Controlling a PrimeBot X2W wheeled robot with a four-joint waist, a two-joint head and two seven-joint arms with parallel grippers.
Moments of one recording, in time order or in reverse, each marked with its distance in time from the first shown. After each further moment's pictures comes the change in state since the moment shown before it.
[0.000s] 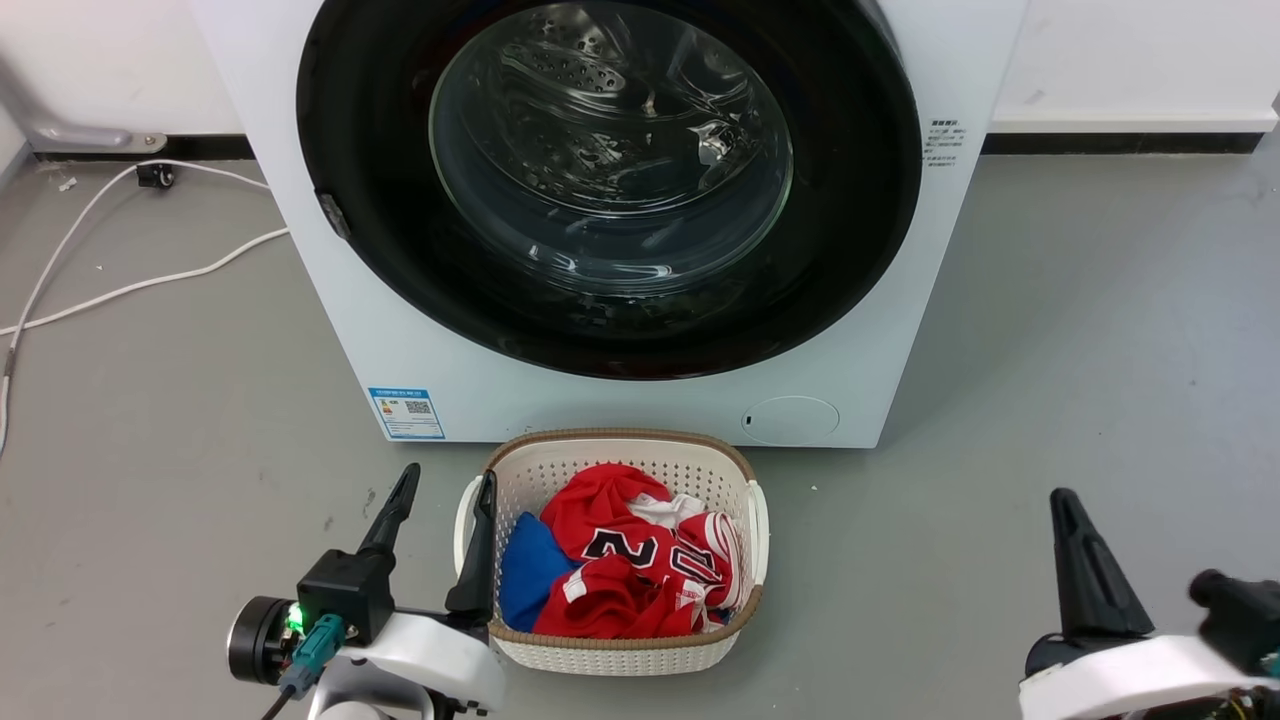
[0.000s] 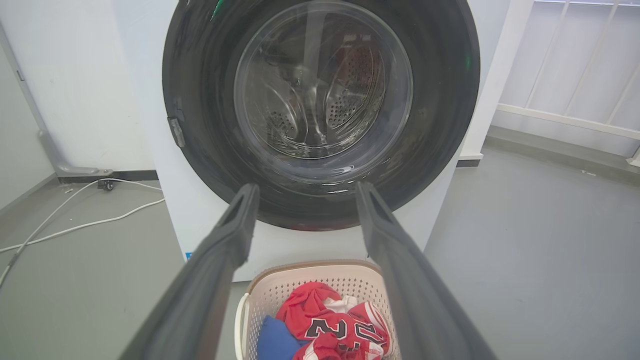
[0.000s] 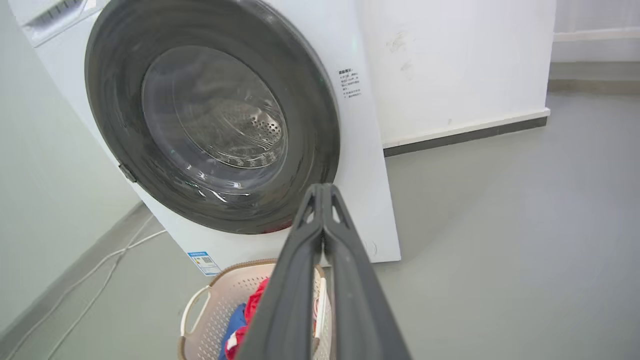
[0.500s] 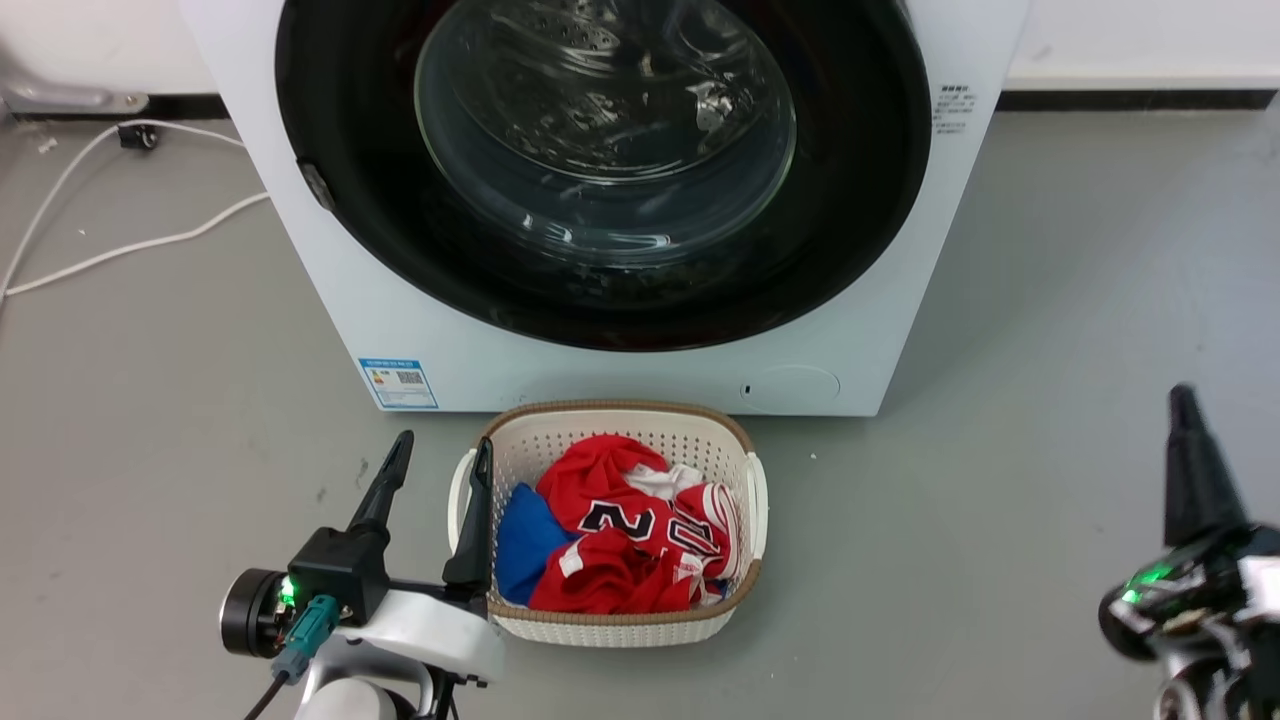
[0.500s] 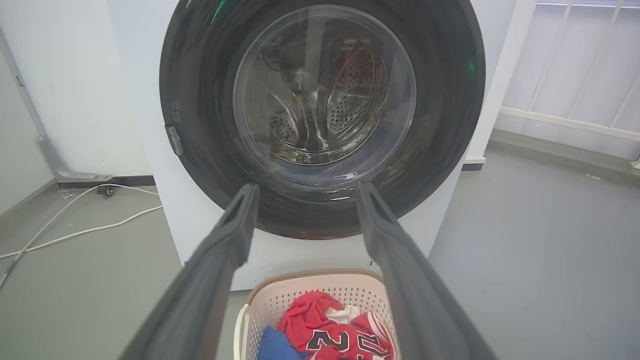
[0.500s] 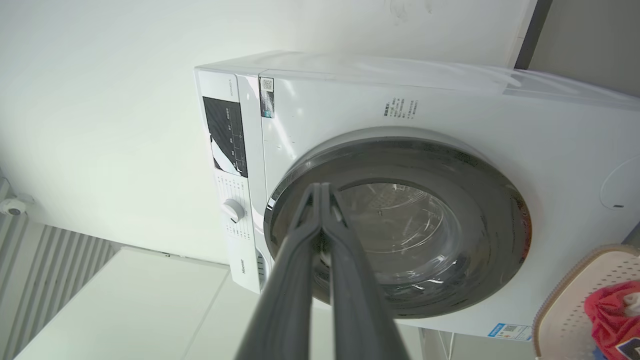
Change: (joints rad) left arm -0.019 -0.003 0.003 -0.038 0.008 0.010 0.000; right arm -0.106 0.003 -0.095 -0.063 1.264 0.000 0.111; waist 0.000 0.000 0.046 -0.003
